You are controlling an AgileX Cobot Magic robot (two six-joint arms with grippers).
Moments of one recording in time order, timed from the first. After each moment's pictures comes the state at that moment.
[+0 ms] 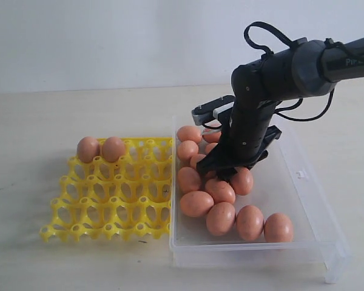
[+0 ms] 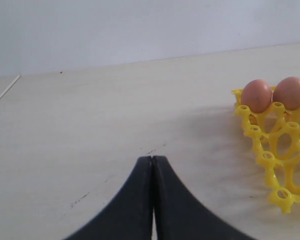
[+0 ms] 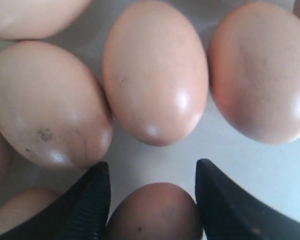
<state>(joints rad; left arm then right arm) -0.01 0.01 0.00 0.11 0.33 -0.03 0.48 2.11 -1.39 -0.06 0.77 0.01</state>
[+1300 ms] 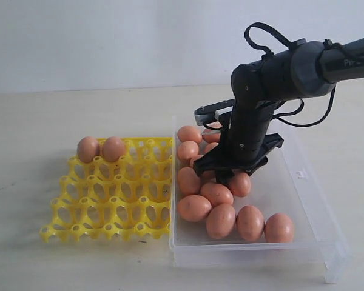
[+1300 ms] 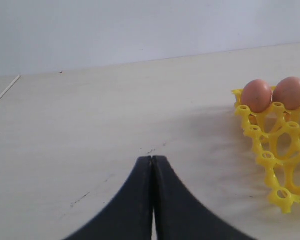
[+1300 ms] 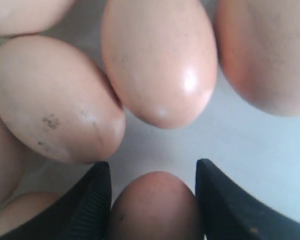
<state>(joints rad) -0.01 0.01 0.00 0.11 0.33 -0.03 0.48 2.11 -1.39 -0.01 0.80 0.08</state>
